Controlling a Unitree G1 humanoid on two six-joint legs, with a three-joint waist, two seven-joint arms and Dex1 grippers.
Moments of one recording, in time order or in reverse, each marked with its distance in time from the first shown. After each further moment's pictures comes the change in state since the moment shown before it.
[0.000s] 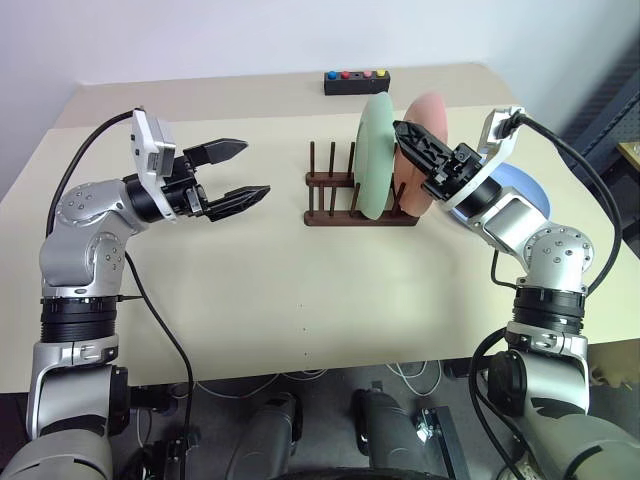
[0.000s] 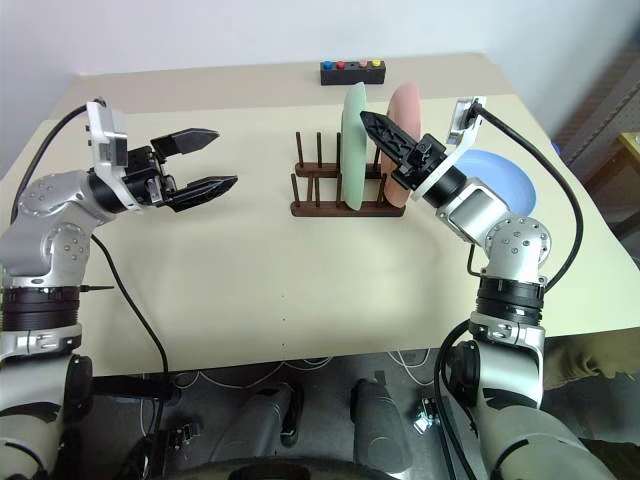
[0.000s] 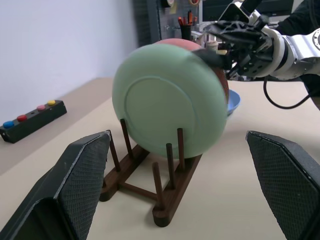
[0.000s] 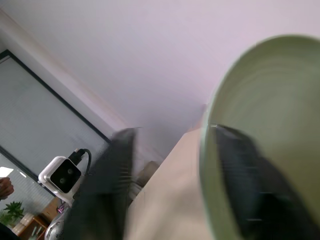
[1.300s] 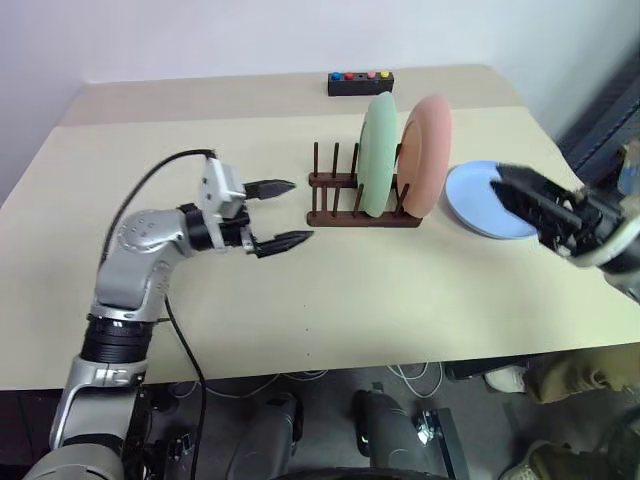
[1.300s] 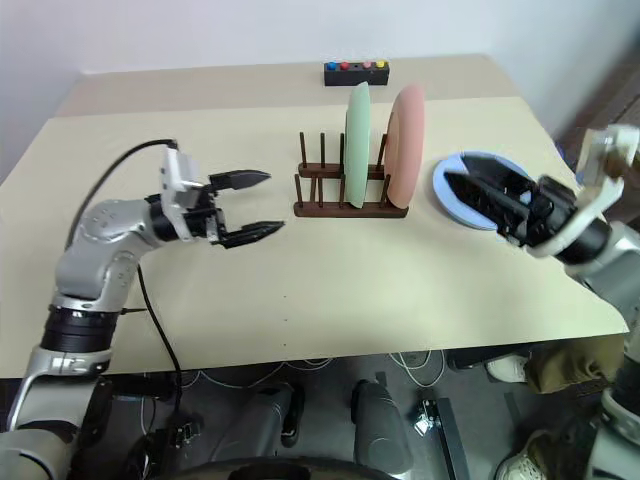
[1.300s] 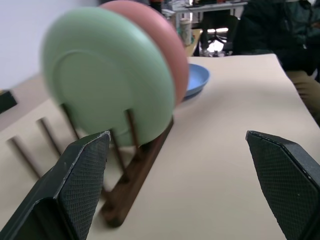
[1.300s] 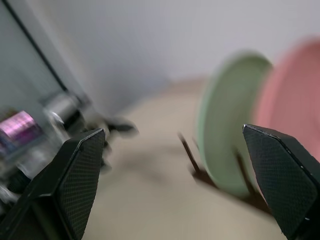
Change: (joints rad) left arm 0.110 -0.114 -0.207 -0.200 0.116 -0.042 0.087; right arm 0.511 -0.461 -0.232 -0.408 -0.020 -0.023 0.286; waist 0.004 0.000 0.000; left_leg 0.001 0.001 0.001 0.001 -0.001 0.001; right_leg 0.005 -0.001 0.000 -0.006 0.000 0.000
